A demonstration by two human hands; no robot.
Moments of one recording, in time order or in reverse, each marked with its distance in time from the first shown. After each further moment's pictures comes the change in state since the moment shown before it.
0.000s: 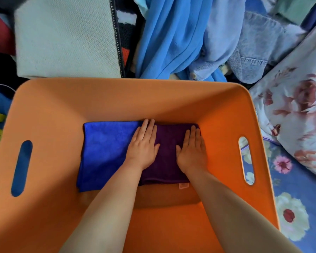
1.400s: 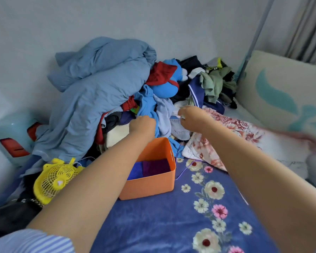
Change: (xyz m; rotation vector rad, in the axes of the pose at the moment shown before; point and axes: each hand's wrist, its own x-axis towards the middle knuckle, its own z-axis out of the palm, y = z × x) left_hand -0.365 0.217 -0.477 0.347 0.272 -0.088; right_hand -0.479 0.124 -0.364 0.062 0.552 -0.322
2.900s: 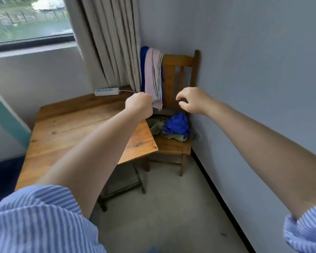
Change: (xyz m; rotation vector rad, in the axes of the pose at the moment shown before) left_hand -0.898 0.606 -0.133 -0.237 0.234 1.833; right_hand -1.196 -0.026 -0.045 -0.036 0.303 1.636
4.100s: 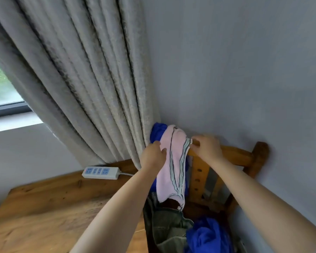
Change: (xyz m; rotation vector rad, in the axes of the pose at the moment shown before) left_hand 0.515 -0.091 0.092 -0.475 -0.061 -0.386; right_hand 0.523 0.228 0.072 0.249 0.183 0.212
